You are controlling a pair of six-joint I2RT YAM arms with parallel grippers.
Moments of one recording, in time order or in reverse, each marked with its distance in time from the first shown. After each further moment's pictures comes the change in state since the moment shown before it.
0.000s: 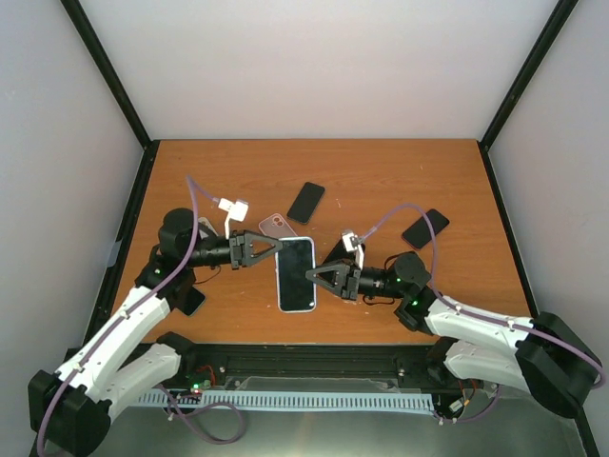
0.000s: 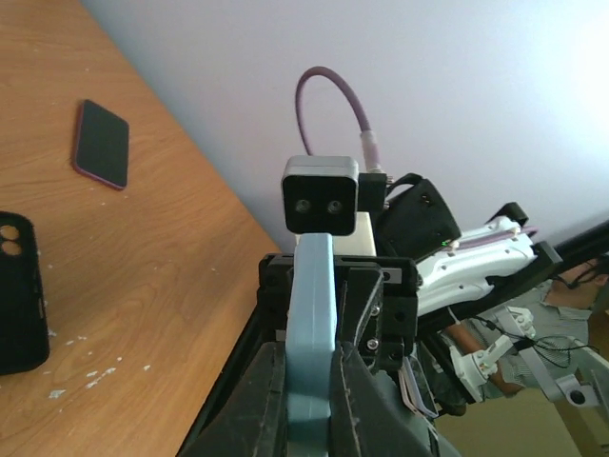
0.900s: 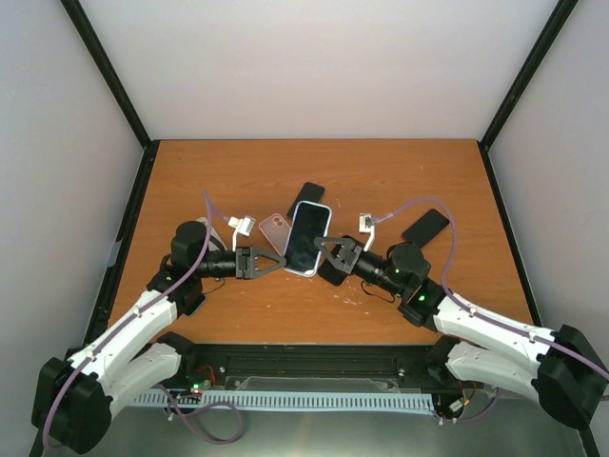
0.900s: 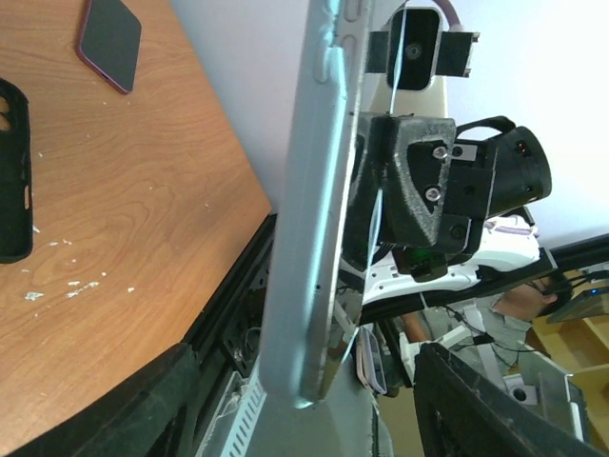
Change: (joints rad) left arm -0.002 0.044 -0.146 0.066 0.056 -0.136; right arm 0.004 -0.111 0.116 -0.353 0.446 0.031
